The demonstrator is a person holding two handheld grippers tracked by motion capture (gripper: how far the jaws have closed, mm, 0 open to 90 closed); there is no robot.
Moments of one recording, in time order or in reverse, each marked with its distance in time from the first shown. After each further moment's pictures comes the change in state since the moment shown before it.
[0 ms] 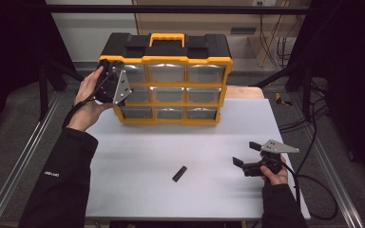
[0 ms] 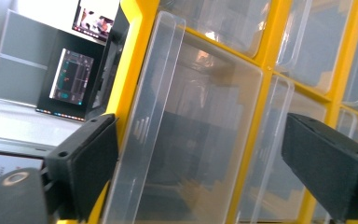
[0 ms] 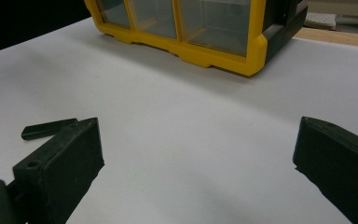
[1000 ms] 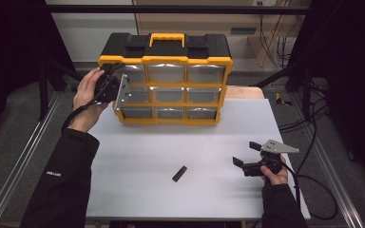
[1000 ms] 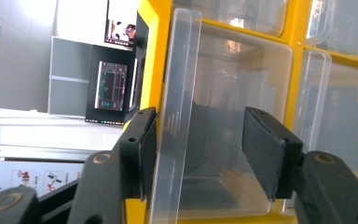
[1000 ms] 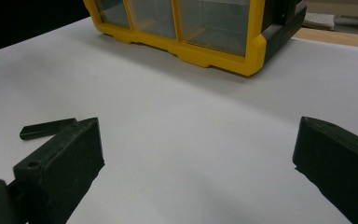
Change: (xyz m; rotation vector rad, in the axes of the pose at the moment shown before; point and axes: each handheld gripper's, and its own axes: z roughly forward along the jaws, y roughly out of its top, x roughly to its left) left arm -0.002 -0.001 -0.004 0.035 0.129 0.183; right arm 0.000 0.000 0.000 -0.002 -0.005 -0.004
